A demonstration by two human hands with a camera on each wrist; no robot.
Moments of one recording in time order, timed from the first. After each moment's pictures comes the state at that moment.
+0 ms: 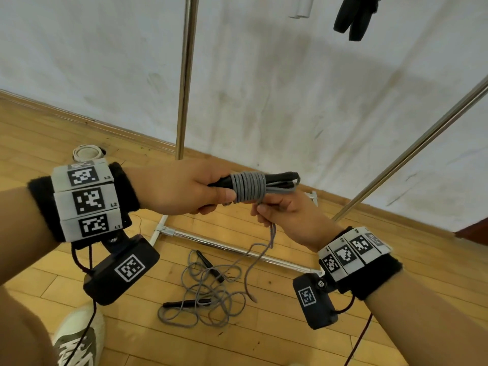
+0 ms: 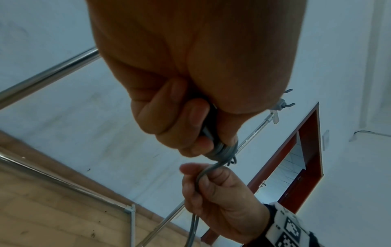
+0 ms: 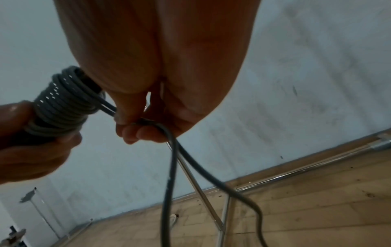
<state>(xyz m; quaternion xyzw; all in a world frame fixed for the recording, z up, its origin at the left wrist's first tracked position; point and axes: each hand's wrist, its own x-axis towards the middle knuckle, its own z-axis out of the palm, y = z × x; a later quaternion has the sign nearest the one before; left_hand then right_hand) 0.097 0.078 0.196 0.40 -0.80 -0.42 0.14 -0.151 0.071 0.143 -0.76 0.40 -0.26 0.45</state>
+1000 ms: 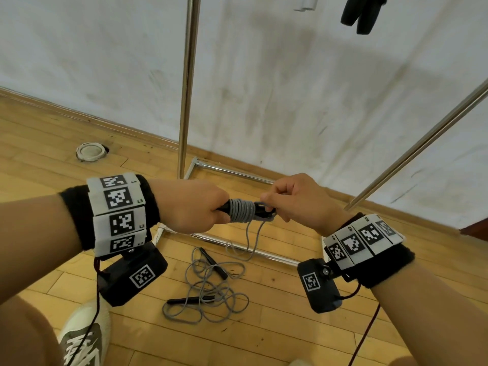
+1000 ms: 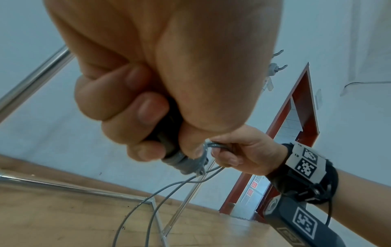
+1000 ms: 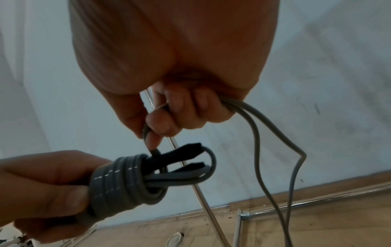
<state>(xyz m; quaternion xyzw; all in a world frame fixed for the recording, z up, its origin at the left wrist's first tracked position) 0.084 0.075 0.171 0.47 -0.84 -0.23 -0.09 -0.146 0.059 0.166 -0.74 0.53 -0.20 0.37</state>
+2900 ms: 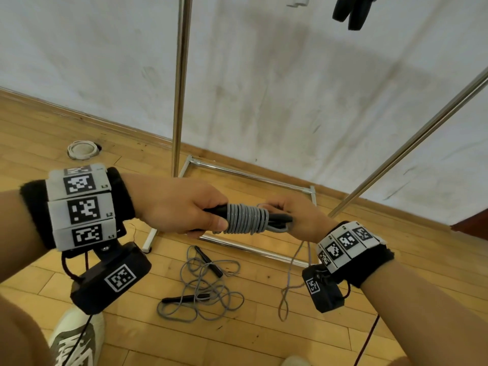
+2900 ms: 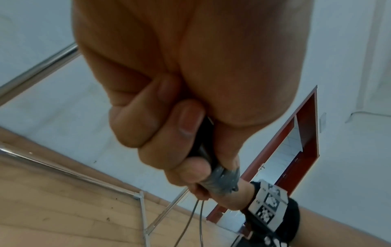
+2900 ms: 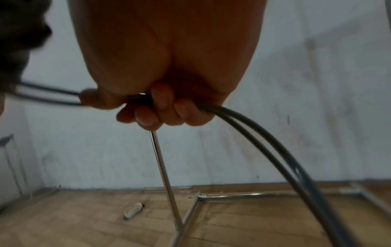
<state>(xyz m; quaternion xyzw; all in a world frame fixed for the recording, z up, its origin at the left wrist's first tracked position) 0.092 0.086 0.186 0.38 -0.81 -0.44 -0.03 -0.168 0.058 0.132 -0.84 0.47 -0.08 0.26</state>
